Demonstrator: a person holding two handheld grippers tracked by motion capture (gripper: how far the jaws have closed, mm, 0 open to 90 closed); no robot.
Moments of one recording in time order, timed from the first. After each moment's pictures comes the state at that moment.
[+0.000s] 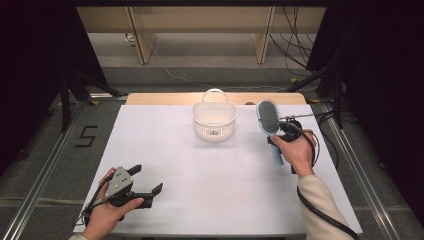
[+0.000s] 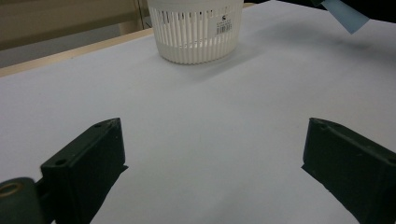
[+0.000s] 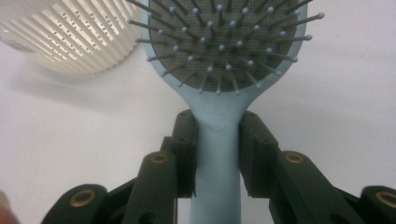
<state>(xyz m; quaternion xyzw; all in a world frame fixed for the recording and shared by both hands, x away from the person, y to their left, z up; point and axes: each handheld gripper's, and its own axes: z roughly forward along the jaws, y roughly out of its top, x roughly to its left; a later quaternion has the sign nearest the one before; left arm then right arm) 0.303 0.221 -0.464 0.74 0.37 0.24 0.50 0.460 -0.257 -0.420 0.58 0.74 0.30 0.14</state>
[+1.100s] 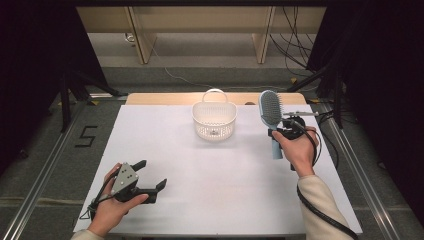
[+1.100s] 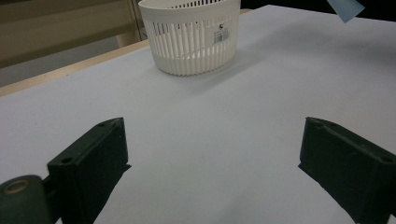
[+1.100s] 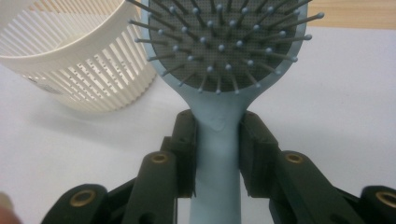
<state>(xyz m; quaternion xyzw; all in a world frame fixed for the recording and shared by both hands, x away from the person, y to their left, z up) 0.318 0.211 -0.468 0.75 0.34 0.26 0.51 0.456 -0.257 -0.405 0.57 0.72 0.36 0.19</state>
